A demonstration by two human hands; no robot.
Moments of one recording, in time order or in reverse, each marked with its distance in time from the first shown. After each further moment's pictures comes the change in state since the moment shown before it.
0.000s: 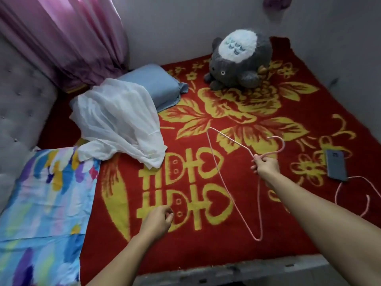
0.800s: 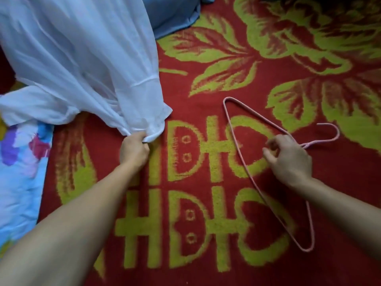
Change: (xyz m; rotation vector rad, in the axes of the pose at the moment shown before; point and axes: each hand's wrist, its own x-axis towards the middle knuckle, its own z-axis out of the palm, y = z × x) left_hand 0.376 -0.136 0.019 0.017 0.484 -0.089; right_hand 0.146 0.081 0.200 -0.816 -0.064 -0.453
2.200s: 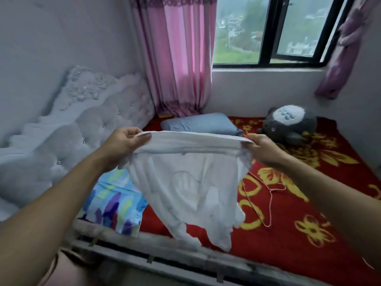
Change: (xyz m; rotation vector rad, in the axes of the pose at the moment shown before) left_hand -0.593 -0.015 -0.568 -0.928 0.141 0.202; right_hand -0.450 -0.195 -0.396 0.418 -0.058 -0.716
